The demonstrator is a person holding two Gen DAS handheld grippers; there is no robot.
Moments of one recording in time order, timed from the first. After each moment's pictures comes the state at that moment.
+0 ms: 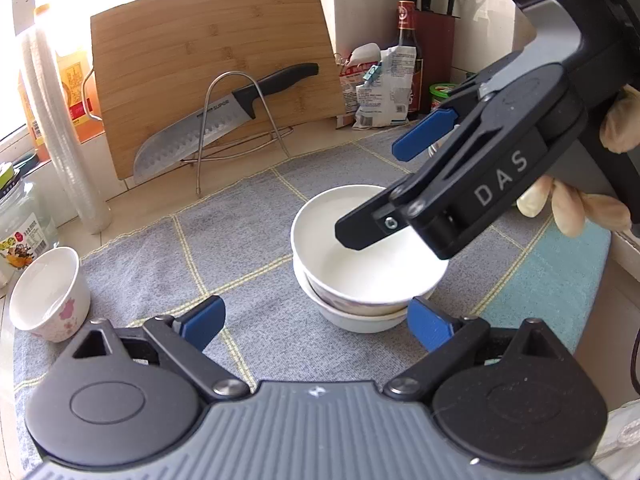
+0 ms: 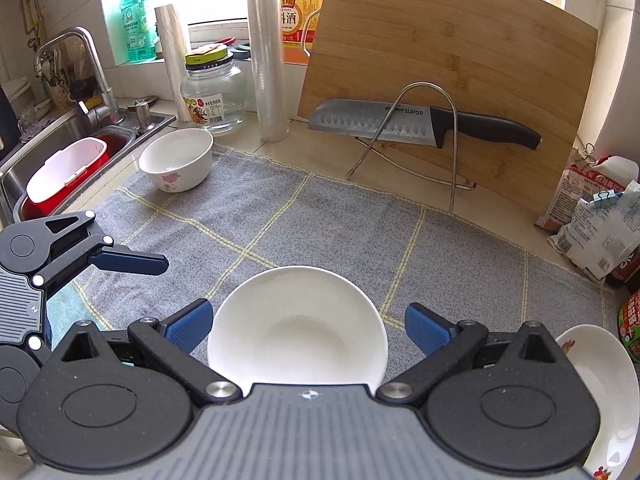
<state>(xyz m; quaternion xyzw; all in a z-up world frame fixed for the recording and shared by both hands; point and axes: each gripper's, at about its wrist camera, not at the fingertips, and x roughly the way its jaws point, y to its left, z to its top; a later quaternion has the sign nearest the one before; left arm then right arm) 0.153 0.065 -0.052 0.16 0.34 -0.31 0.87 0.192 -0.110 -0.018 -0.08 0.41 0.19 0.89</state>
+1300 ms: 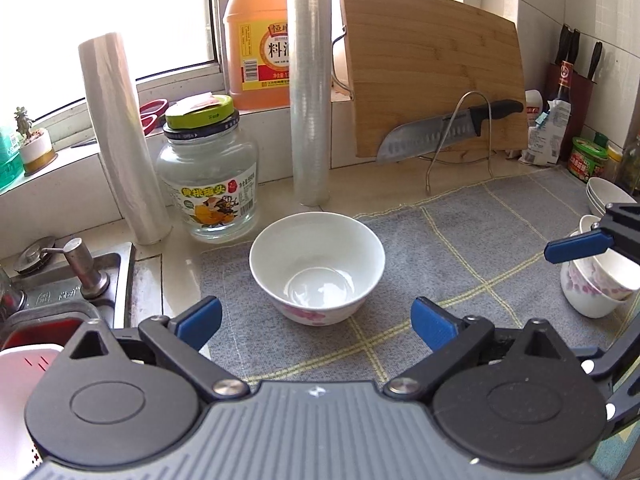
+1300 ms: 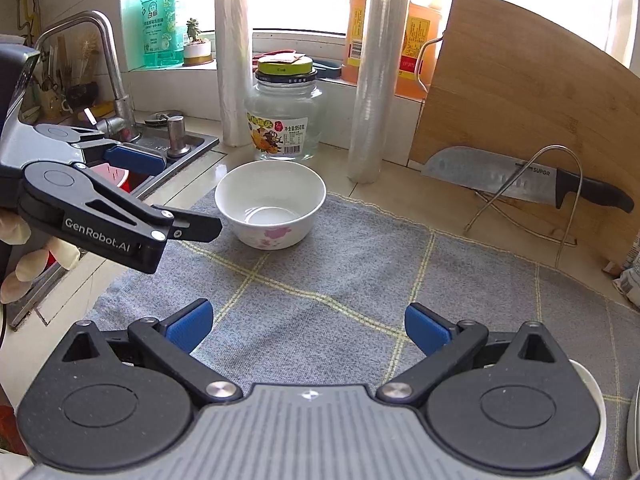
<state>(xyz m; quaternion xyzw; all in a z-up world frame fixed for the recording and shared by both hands) 0.276 0.283 -0.044 0.10 0.34 -0.22 0.91 0.207 0.084 -0.048 -0.08 0.38 0.15 0.91</state>
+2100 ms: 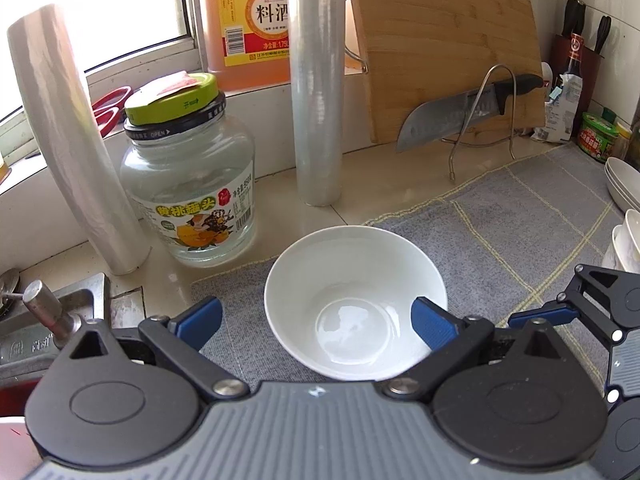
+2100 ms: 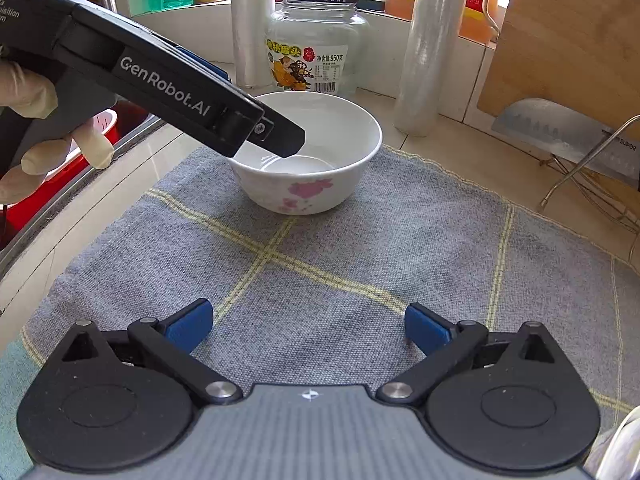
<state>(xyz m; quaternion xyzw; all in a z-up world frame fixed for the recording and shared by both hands) 0.355 0.274 -0.068 0.13 0.37 -0.25 0.88 0.259 0.119 -0.115 -0.10 0.42 0.17 0.88</state>
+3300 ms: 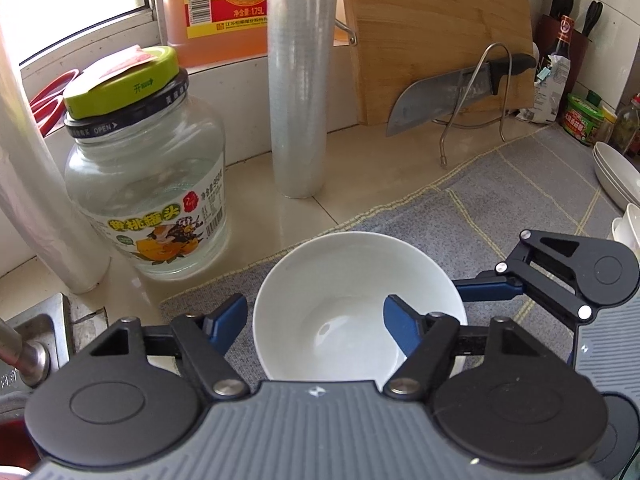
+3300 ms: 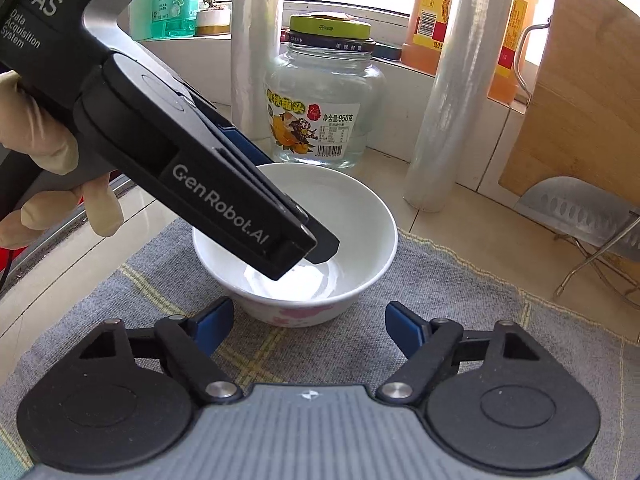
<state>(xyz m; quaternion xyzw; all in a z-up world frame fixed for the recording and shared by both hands) 0.395 0.263 -0.078 0.14 0.41 -0.31 0.85 0.314 0.142 -0.111 -0.12 0.36 0.18 0.91</state>
